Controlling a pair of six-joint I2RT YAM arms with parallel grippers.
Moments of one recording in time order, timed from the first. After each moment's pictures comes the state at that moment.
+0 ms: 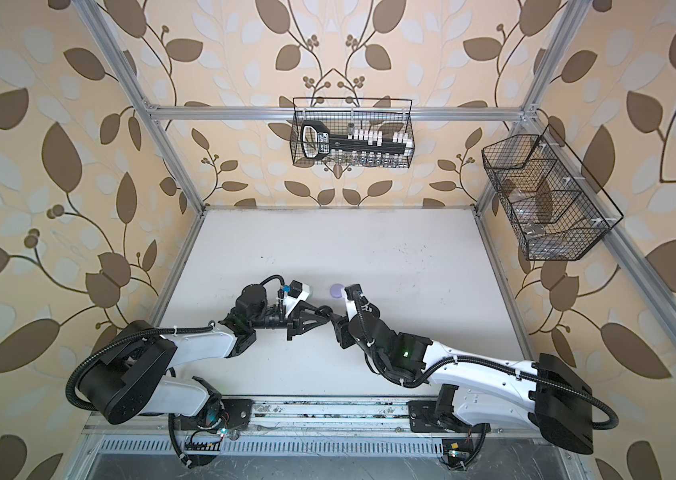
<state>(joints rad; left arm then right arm) -0.53 1.39 0.37 0.79 0.93 -0.10 1.08 1.13 0.60 0.01 0.45 0.46</state>
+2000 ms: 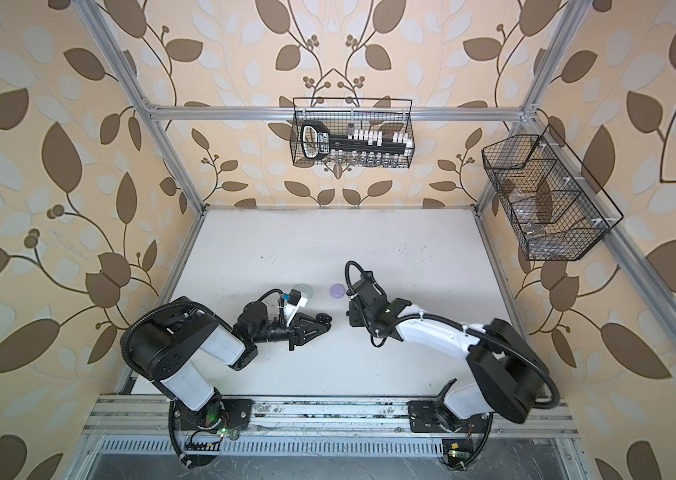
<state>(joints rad) -0.55 1.67 0.22 1.25 0.83 -0.40 0.76 1.51 0.80 -0.32 0.22 0.64</state>
